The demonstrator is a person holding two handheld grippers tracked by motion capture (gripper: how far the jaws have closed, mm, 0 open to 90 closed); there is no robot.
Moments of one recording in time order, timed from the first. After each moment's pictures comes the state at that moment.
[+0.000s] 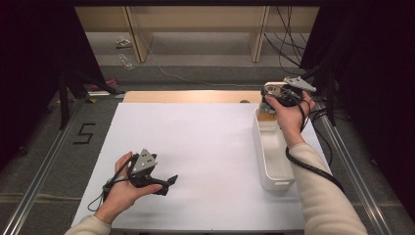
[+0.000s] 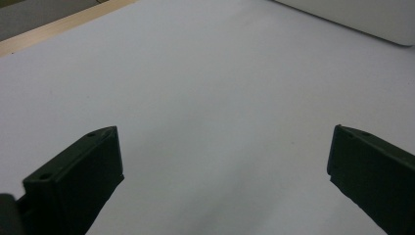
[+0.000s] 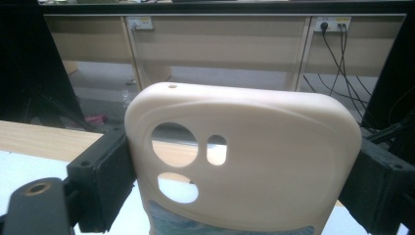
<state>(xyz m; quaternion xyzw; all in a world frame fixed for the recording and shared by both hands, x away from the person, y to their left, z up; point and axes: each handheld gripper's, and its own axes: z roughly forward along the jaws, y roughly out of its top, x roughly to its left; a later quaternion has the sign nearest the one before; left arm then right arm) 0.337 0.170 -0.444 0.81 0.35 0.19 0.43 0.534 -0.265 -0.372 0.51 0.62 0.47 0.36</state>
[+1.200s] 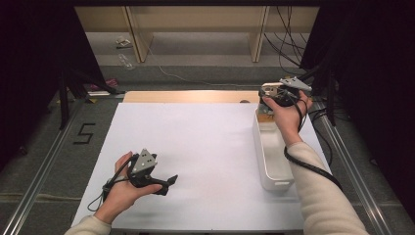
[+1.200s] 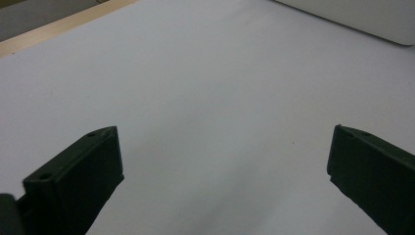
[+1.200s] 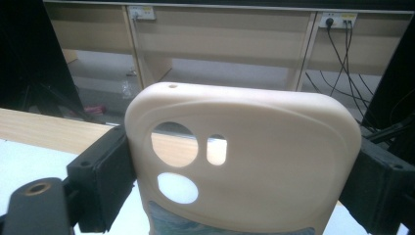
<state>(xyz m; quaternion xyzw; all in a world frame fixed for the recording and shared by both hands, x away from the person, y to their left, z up) 0.337 0.170 -0.443 0.81 0.35 0.19 0.43 0.539 -0.260 -0.377 0.50 0.64 0.46 0.36</state>
